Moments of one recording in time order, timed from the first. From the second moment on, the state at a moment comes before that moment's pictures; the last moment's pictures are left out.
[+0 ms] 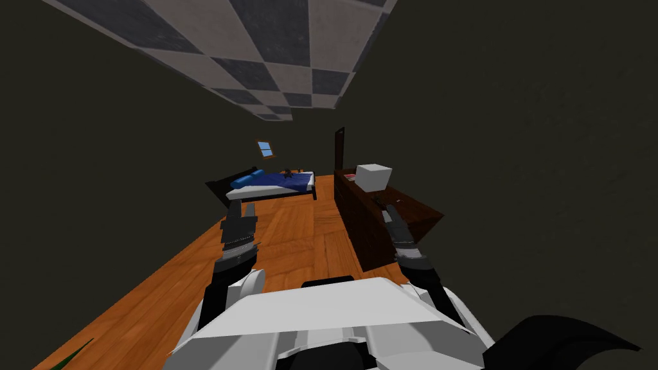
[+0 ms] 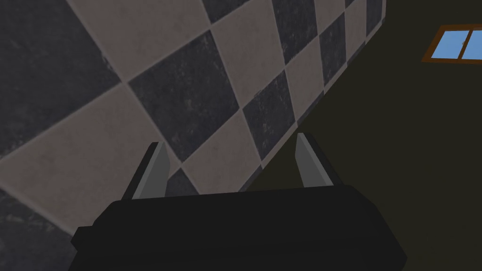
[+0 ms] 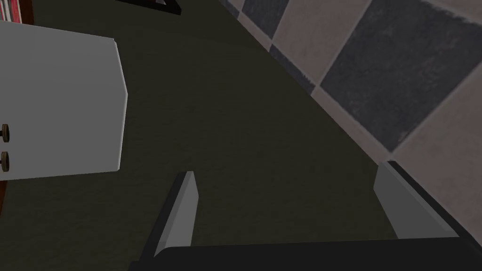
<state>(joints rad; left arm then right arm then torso) 0.50 -0.02 0.05 -2.26 0.02 -0.55 -0.16 0.75 -0.17 -0.07 -2.28 0.02 -0.51 0.08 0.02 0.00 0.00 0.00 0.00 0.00</state>
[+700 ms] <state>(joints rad) 0.50 -0.02 0.05 -2.26 0.02 -0.55 -0.16 0.94 -0.20 -0.13 -2.30 0.02 -0.46 0.11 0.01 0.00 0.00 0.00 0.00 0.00</state>
